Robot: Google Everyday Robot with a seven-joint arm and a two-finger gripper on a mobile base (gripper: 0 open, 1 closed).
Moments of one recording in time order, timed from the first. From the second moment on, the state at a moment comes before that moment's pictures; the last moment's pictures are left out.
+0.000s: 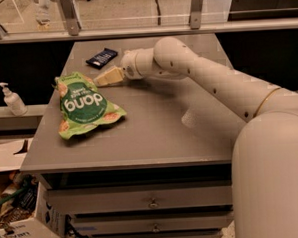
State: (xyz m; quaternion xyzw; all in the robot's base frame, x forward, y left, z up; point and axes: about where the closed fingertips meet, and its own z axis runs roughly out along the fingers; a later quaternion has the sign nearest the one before) arm 0.795 0.109 0.817 -0.41 0.71 0.26 0.51
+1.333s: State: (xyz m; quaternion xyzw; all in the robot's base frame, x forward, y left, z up) arm 0.824 0.134 0.816 -0.40 0.69 0.28 0.53
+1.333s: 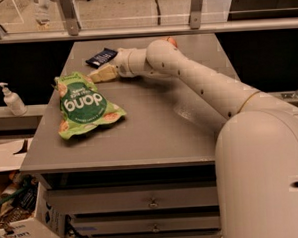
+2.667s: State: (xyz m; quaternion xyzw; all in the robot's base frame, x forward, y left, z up) arm 0.828 0.133 0.823 -0.40 0.69 0.28 0.54
